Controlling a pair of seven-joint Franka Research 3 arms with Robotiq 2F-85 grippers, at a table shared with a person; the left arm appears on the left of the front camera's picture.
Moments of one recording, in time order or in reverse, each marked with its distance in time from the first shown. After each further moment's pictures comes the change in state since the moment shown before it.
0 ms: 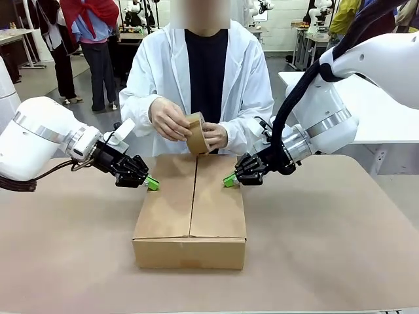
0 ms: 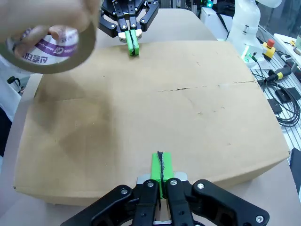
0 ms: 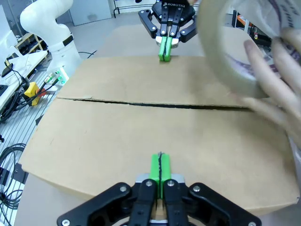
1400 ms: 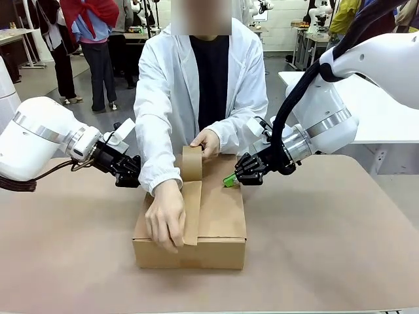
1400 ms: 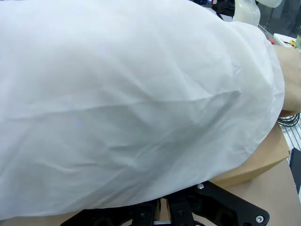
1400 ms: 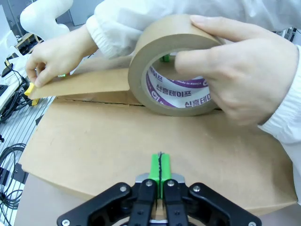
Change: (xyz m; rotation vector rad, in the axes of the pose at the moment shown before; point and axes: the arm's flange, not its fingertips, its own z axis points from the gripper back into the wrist) left arm 0.000 0.000 0.000 -0.001 0.001 0.000; right arm 0.000 0.000 0.000 0.000 0.000 0.000
